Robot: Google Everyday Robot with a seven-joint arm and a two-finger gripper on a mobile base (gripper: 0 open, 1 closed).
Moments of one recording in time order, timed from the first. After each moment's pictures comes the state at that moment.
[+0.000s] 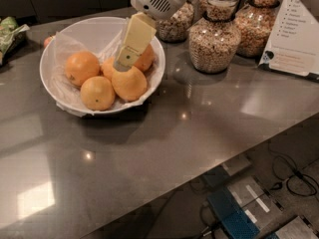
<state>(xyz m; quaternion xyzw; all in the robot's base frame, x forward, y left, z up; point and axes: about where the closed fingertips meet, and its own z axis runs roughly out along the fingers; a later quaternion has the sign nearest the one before) 0.550 0.059 1.023 -0.66 0.65 0.11 0.35</state>
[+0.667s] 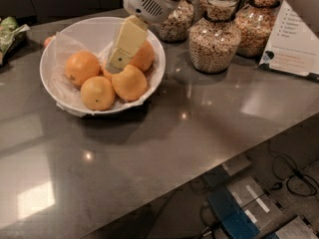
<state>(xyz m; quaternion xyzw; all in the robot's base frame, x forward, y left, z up) 0.552 0.073 1.017 -0.66 0.65 0.12 0.36</state>
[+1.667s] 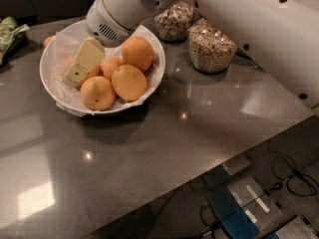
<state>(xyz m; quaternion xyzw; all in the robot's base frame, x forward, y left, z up) 0.566 0.162 0.967 -0.63 0.66 0.22 0.35</state>
